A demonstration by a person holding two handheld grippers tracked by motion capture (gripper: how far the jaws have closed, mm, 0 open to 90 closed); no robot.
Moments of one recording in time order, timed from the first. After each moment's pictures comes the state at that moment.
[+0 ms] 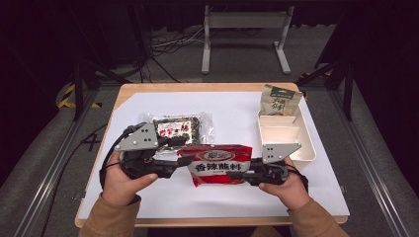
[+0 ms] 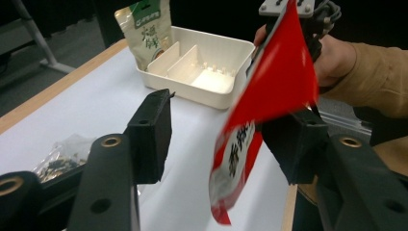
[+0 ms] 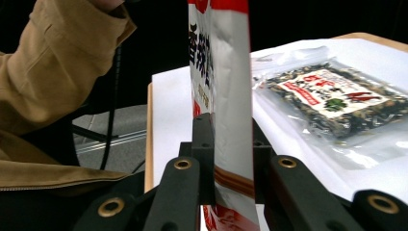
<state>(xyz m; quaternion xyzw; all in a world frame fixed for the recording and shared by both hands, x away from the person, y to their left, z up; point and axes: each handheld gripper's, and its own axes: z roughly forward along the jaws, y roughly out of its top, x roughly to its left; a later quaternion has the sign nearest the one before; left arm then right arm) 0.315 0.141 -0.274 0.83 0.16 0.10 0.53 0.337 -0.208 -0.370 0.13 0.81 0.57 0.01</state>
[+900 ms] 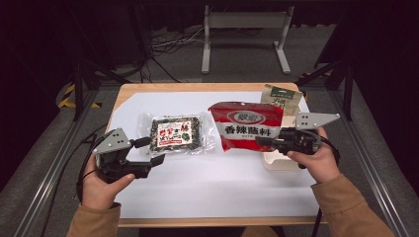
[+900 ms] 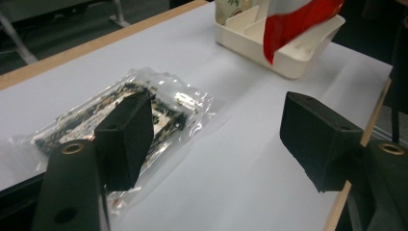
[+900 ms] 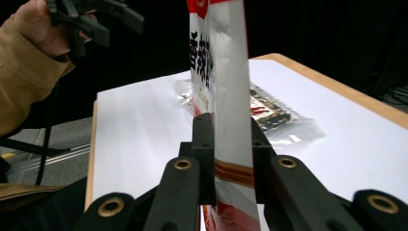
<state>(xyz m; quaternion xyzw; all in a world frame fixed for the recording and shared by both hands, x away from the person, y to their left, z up) 0.322 0.200 -0.315 0.80 0.30 0.14 0.49 0.379 -0.278 -0.314 0.18 0.80 0.57 0.09</state>
